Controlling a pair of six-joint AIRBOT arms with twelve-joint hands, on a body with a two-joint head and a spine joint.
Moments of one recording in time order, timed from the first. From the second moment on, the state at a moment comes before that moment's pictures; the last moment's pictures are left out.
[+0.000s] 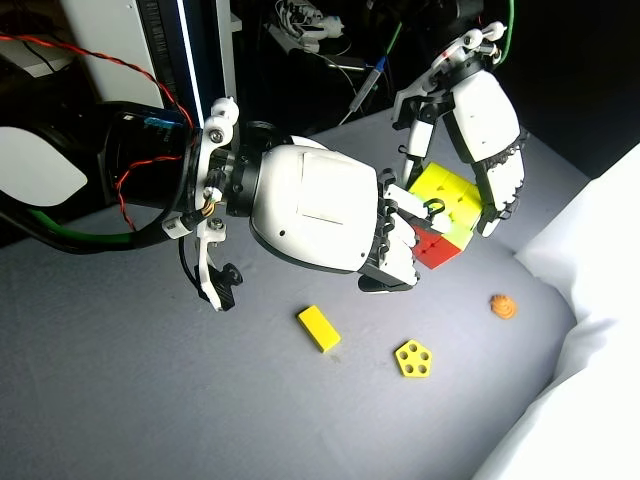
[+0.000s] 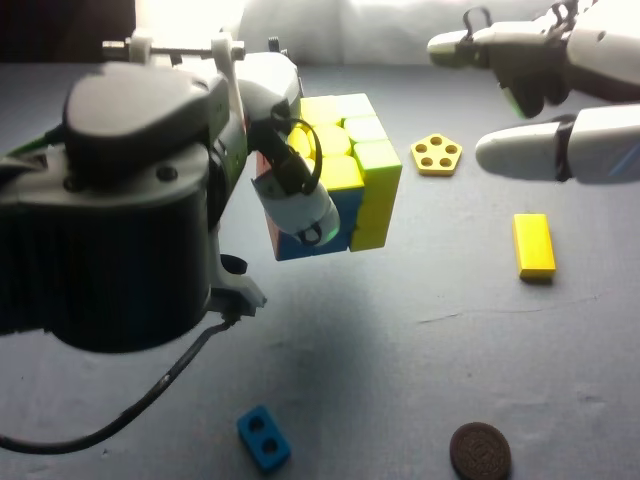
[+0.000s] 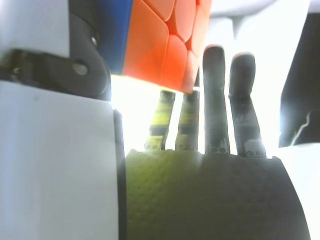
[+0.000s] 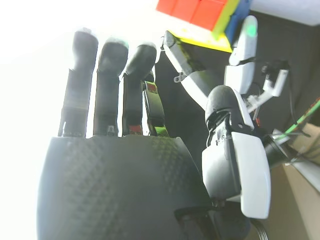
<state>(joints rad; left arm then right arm) 0.11 -1.19 0.78 -1.79 -1.09 2.38 -0.38 -0.82 0.94 -0.17 0.46 -0.68</state>
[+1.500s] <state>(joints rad) 0.42 -1.18 0.77 -1.46 -1.01 1.95 -0.41 -0.82 0.90 -0.17 0.46 -0.72</state>
